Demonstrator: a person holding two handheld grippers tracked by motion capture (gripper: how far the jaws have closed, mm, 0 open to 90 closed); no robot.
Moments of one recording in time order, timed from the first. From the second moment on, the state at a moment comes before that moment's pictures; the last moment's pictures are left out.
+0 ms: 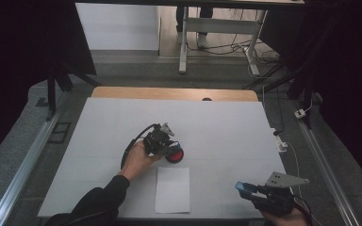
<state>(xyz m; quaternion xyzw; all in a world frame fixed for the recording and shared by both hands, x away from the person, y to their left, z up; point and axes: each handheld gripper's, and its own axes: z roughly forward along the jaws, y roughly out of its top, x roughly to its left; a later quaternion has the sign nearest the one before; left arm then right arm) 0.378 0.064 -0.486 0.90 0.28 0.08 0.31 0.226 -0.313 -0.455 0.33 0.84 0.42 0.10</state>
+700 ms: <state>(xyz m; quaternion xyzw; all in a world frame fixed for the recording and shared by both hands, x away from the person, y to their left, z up) 0.372 0.057 -0.485 0.90 0.30 0.10 0.30 0.226 -0.312 -0.455 0.34 0.84 0.42 0.10</state>
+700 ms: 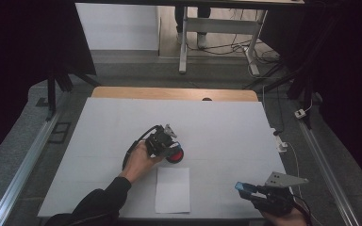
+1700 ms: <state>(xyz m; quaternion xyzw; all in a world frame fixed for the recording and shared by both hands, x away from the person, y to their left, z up) 0.376 0.076 -0.464 0.88 0.29 0.04 0.36 0.226 -0.312 -0.455 0.33 0.84 0.42 0.10</state>
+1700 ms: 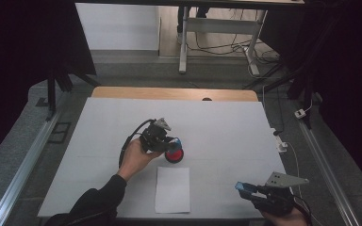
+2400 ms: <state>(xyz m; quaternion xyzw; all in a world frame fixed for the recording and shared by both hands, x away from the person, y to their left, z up) 0.379 0.069 -0.481 0.89 0.30 0.04 0.33 0.225 -0.312 -0.455 0.33 0.84 0.42 0.10</state>
